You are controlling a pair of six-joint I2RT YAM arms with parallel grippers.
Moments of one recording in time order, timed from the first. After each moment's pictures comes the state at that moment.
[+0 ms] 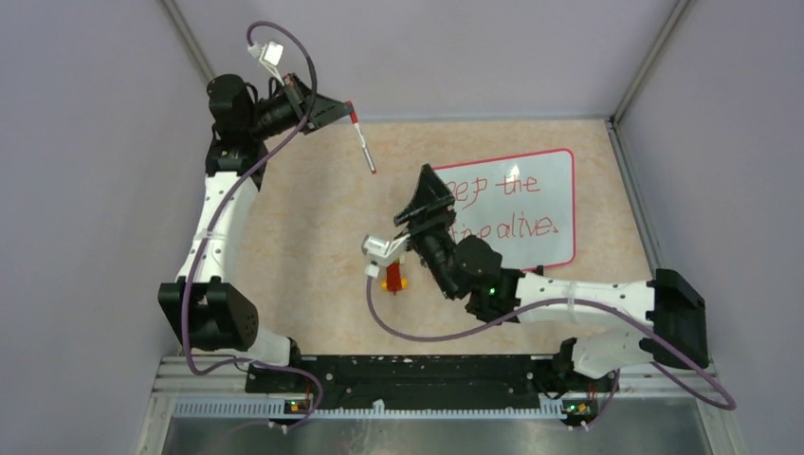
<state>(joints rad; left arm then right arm) -0.01 1.48 1.47 0.13 1.01 -0.94 1.30 1.33 0.87 0.76 0.75 -1.87</state>
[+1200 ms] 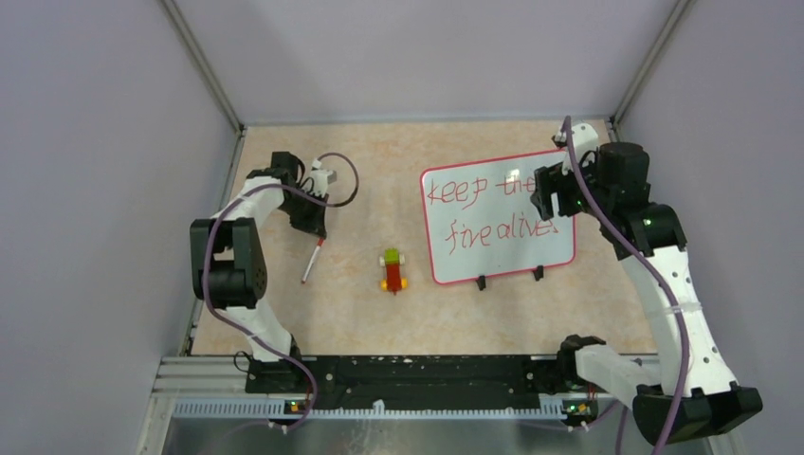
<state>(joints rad) 0.01 1.76 1.25 -0.80 0.39 0.36 0.18 1.03 1.27 -0.78 -0.14 -0.21</state>
